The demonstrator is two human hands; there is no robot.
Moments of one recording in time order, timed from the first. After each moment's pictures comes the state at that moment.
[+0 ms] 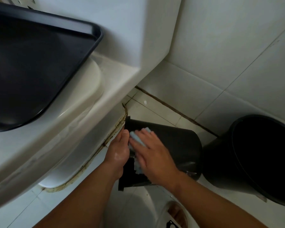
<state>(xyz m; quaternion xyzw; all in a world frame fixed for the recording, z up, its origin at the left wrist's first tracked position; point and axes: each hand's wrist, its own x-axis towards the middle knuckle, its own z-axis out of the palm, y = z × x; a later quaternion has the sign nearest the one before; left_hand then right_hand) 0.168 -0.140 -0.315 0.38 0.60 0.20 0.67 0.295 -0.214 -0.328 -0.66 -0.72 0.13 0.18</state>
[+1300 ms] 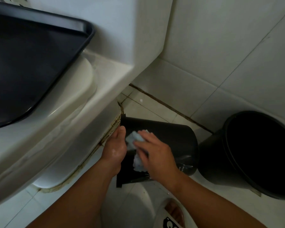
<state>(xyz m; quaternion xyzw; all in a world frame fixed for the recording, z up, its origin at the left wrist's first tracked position) 0.175 -0.138 -0.317 0.38 0.61 0.21 0.66 0.304 -0.224 -0.331 -0.67 -0.66 0.15 0.29</state>
